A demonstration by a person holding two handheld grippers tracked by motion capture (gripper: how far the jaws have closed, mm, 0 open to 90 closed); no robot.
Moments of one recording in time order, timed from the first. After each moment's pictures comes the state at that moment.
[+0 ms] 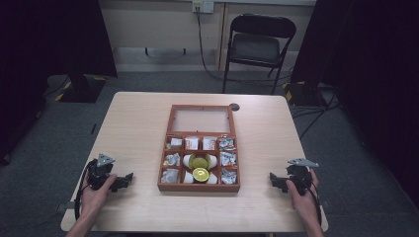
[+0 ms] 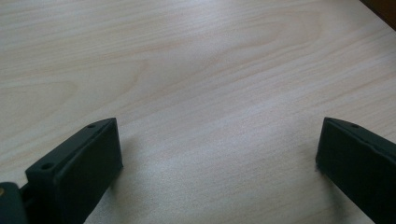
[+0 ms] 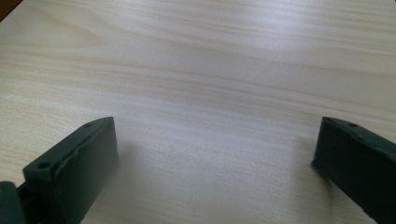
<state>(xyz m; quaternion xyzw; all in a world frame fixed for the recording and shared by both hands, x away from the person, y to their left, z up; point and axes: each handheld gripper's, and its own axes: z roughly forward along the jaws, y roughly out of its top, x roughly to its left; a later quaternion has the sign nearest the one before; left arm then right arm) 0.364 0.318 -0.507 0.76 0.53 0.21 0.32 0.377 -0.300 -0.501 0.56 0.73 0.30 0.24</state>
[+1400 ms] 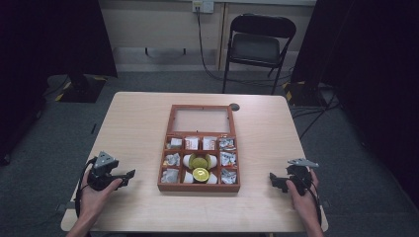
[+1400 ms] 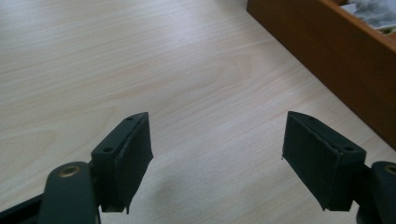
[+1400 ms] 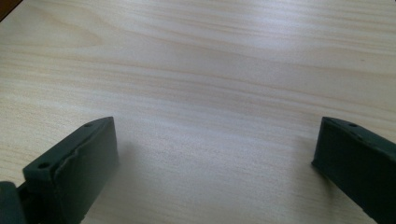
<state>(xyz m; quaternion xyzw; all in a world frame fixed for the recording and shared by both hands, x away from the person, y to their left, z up) 0.351 0.304 -0.475 0.77 0.48 0.21 0.37 0.377 -0.300 -0.501 0.56 0.73 0.30 0.24</state>
